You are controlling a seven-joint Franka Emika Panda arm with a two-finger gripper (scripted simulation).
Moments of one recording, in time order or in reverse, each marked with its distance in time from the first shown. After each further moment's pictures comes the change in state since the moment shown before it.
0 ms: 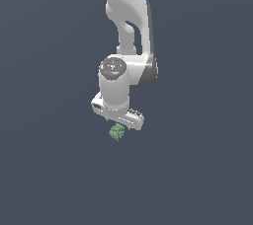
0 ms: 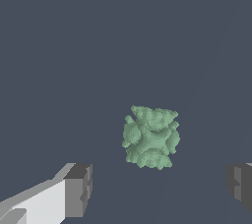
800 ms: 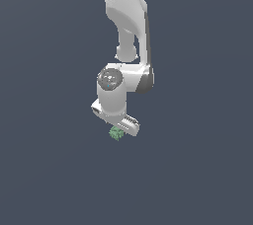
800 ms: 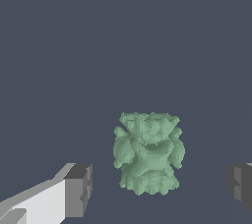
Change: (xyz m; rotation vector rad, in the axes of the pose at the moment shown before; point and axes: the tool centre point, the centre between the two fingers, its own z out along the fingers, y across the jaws) arm 0.005 0.008 0.030 -0.007 -0.018 0.115
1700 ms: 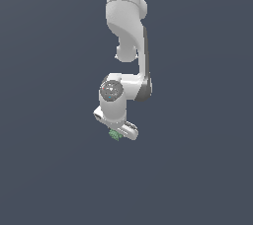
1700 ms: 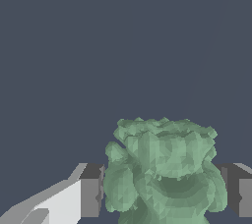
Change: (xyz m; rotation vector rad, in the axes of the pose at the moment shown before) arm 0.000 0.000 0.045 0.000 -0.001 0.005
